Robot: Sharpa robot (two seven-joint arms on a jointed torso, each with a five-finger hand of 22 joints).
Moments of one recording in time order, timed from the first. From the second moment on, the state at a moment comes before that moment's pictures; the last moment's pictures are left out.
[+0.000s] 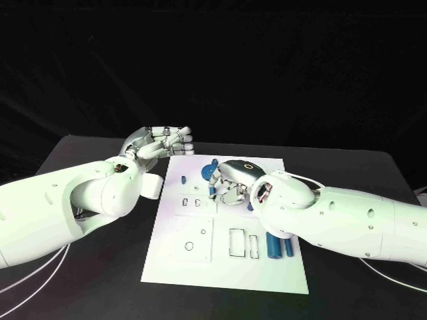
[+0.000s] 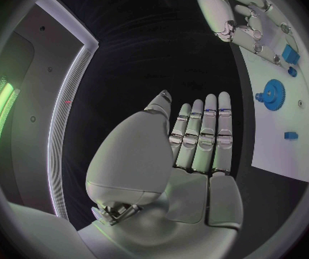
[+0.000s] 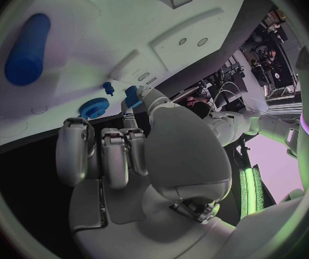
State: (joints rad) left arm 1.22 -0.89 0.01 1.63 -0.02 -0.41 0.33; left_hand 1.47 -0.04 0.08 0.26 0.18 0.97 0.21 0.10 0.07 1.06 0.16 0.08 0.07 1.08 0.13 0.12 0.15 0.17 0.86 0.24 0.46 0.19; right arm 1.21 -0.59 -0.12 1.52 -1.53 -0.38 -0.27; right_hand 1.36 -0.09 0.23 0.14 0.43 1.09 0.13 0.16 0.19 1.47 0.02 1.50 1.31 1.46 -0.05 1.57 1.31 0.08 1.43 0.06 1.36 1.31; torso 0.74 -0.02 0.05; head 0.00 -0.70
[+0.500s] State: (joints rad) left arm 1.22 -0.89 0.01 1.63 -0.02 -0.41 0.33; left_hand 1.47 -0.04 0.08 0.26 0.18 0.97 0.21 0.10 0.07 1.07 0.16 0.08 0.07 1.08 0.13 0.12 0.15 0.17 0.86 0.24 0.46 0.19; right arm 1.18 -0.54 -0.13 1.50 -1.58 -0.37 -0.28; right_hand 1.36 -0.09 0.23 0.14 0.42 1.10 0.12 0.15 0.19 1.47 0.02 1.50 1.31 1.46 -0.04 1.57 1.31 0.08 1.43 0.06 1.36 1.31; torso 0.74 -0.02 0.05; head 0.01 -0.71
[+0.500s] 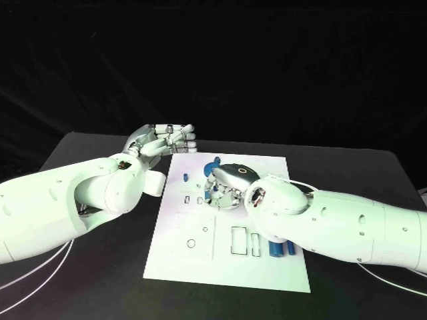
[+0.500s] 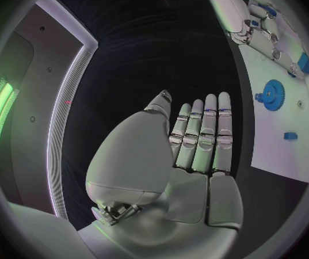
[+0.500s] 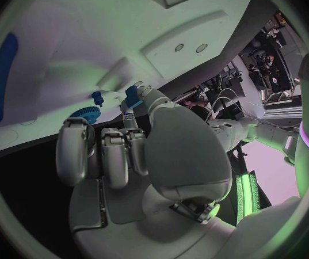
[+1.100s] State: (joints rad) left arm 1.22 -0.89 0.01 1.63 -0.02 -0.41 0.32; left_hand 1.47 -0.04 0.08 0.26 0.18 0.97 0.21 0.10 0.07 1.07 0.16 0.08 0.07 1.08 0.13 0.12 0.15 0.17 0.85 0.24 0.46 0.19; right arm 1.17 -0.53 -0.13 1.48 -1.60 -0.36 -0.28; right_hand 1.35 -0.10 0.23 0.14 0.42 1.10 0.11 0.15 0.19 1.47 0.02 1.50 1.31 1.46 -0.04 1.57 1.31 0.08 1.43 0.06 1.36 1.31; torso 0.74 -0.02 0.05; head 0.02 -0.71
